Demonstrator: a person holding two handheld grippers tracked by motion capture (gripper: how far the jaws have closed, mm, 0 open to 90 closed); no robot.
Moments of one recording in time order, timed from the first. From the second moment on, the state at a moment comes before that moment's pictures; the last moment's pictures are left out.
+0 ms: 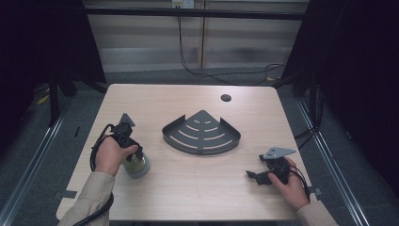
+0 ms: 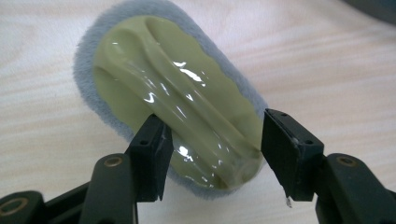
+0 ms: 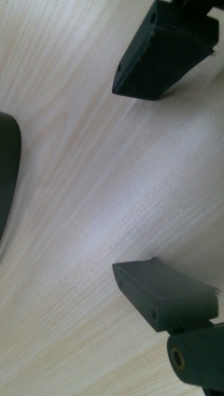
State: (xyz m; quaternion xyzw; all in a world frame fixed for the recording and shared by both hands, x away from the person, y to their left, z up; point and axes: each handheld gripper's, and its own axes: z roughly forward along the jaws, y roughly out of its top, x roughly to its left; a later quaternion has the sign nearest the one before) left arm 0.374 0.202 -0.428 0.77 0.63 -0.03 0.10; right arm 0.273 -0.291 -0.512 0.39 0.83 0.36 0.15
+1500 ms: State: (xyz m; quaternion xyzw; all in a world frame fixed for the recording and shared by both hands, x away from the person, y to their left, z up) left arm 0.415 0.150 -0.344 0.86 0.50 0.00 0.09; right arm 0.273 -0.291 -0.512 0.39 0.83 0.36 0.15
